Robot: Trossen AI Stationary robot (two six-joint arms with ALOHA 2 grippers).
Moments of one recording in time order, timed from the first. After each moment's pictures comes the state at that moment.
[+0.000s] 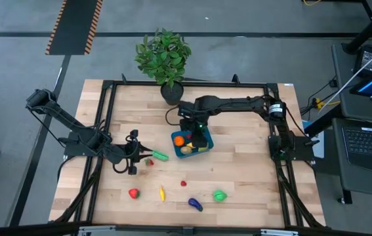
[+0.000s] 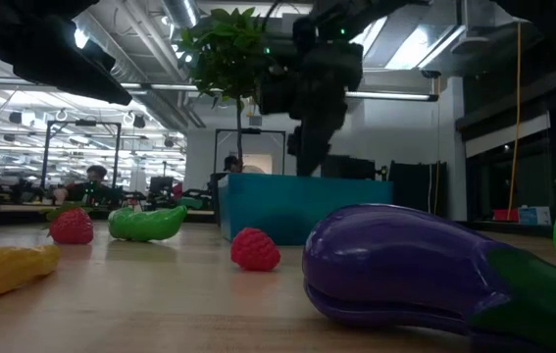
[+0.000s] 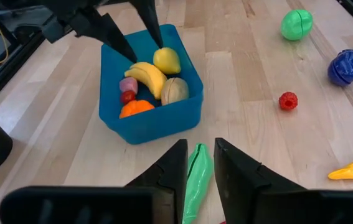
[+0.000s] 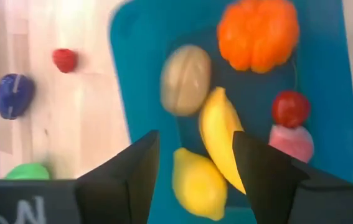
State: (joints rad) left arm -0.54 0.94 0.43 -0.10 -0.59 -0.23; right arm -0.18 2.08 1.70 -0.99 -0.44 -0.19
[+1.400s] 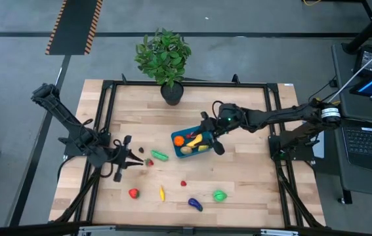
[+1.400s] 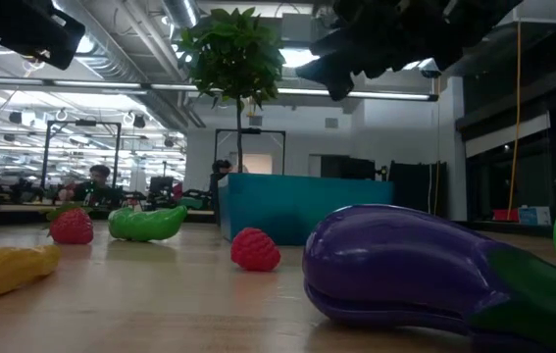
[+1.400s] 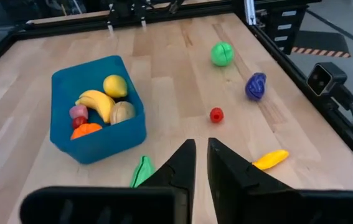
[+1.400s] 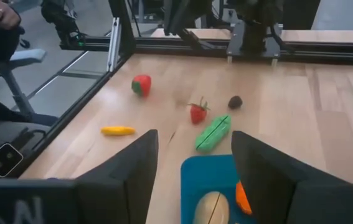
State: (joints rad) left arm -0.74 0.77 0.43 -0.16 -0.59 -0.26; right arm -0.10 1.46 0.83 0.27 -0.44 -0.05
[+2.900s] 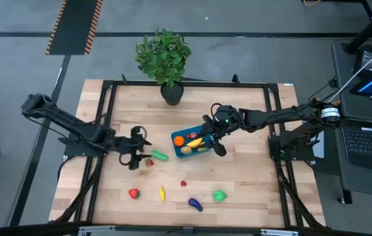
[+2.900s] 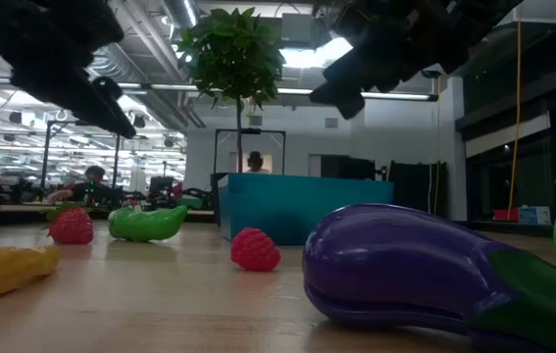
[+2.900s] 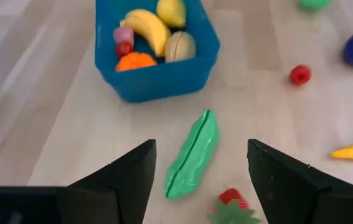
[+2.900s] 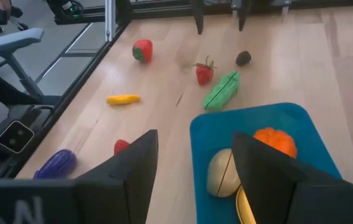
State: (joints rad) left arm -0.34 0.94 0.45 -0.23 -0.34 -0.30; right arm -0.10 1.46 0.83 0.12 -0.44 -0.01
